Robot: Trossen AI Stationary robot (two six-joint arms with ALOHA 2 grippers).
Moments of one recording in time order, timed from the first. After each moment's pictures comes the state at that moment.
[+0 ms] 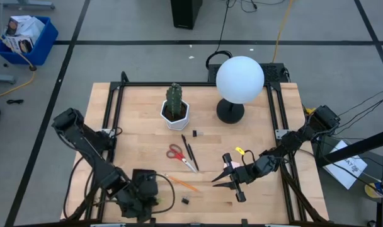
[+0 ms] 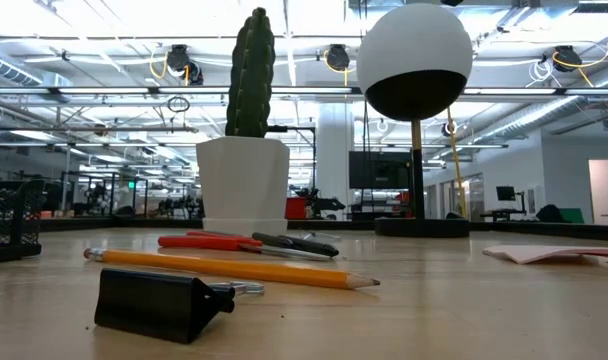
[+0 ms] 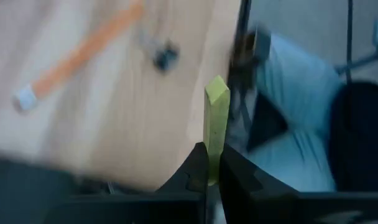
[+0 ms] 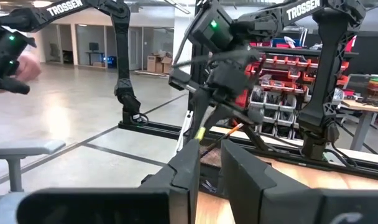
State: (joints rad) left arm -0.84 1.58 1.17 -0.52 -0.21 -1.11; right arm 0.62 1.53 0.58 1.04 0.29 -0.08
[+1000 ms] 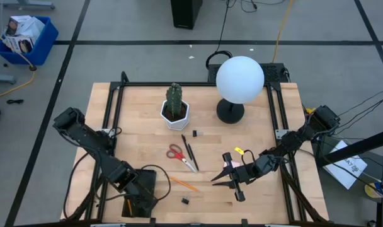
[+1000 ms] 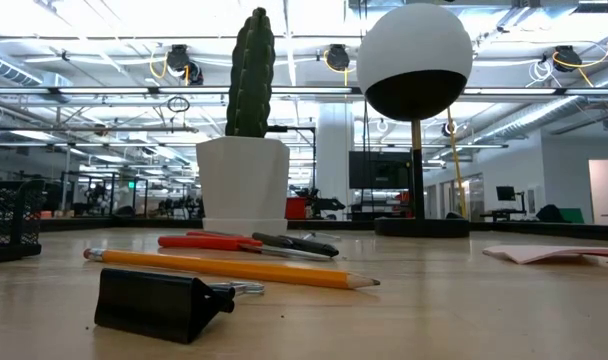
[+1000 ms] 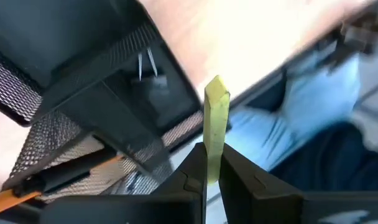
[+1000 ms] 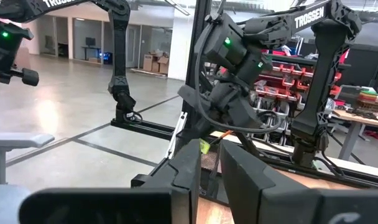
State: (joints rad) left arm -0.74 1.58 1.17 -0.71 0.21 -1.80; right arm 0.61 1.53 0.58 1.04 0.29 -0.14
